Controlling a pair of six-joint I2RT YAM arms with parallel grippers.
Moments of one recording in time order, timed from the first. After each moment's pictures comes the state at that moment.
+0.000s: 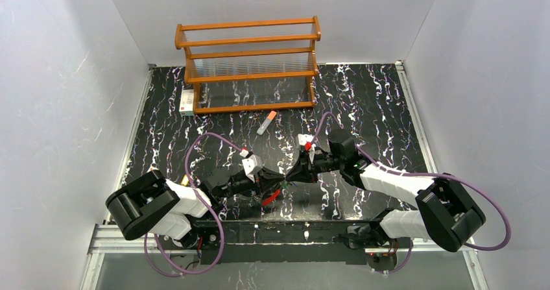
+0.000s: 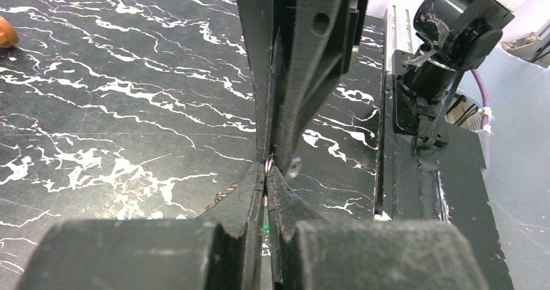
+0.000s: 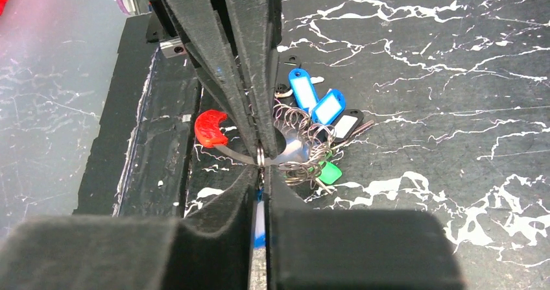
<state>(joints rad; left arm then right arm) -0.87 1.38 0.13 1.27 0.41 -0.16 0.69 1.26 0.49 0.34 -0.96 -0.15</state>
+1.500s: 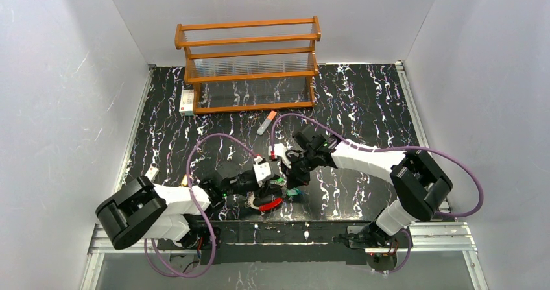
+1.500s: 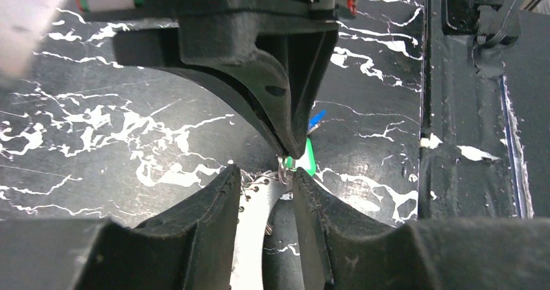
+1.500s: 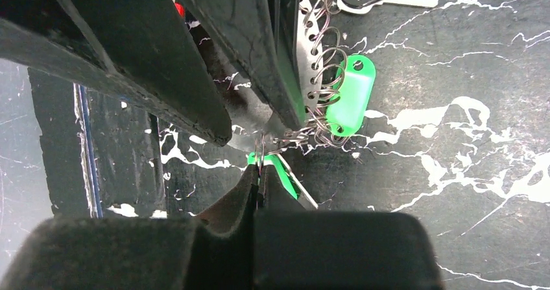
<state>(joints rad) -0.87 1.26 0.21 0.82 0.43 0.14 0.84 1.55 0.90 -0.46 -0.65 -0.47</state>
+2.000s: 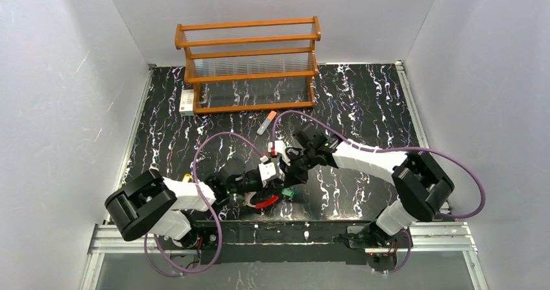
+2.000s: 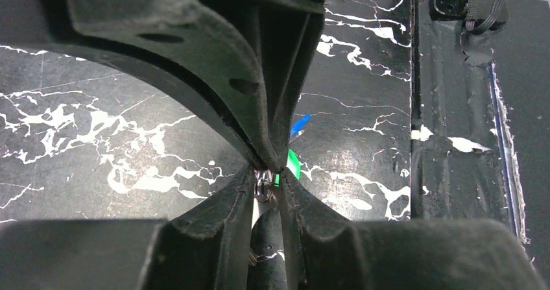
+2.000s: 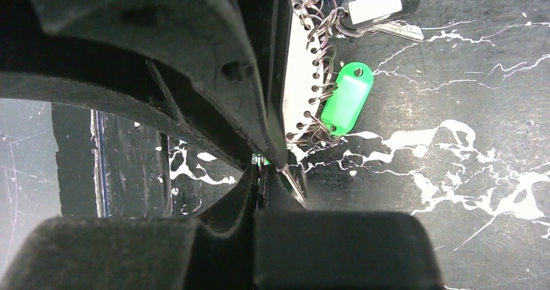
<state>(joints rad) -0.87 1.36 0.25 0.80 0.49 0.14 0.84 1.53 0.90 -0.39 -0.70 -0.43</state>
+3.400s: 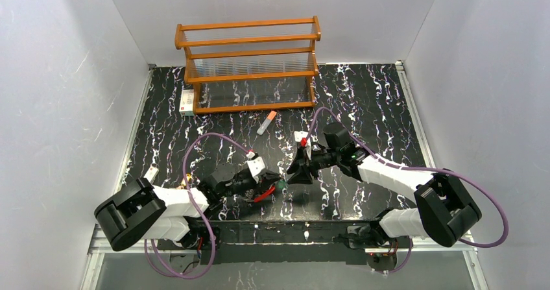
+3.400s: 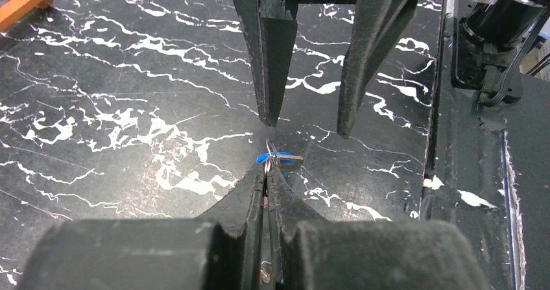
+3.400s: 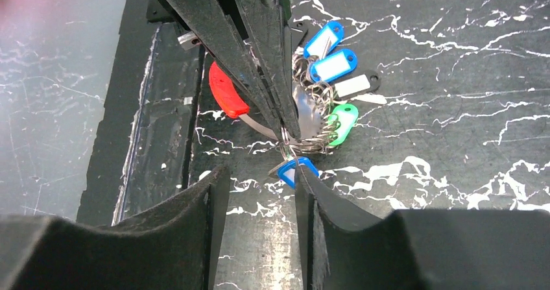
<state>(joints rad) -0.87 1.26 0.18 0.93 0.34 0.01 0.67 1.30 0.61 0.08 -0.97 -0.26</state>
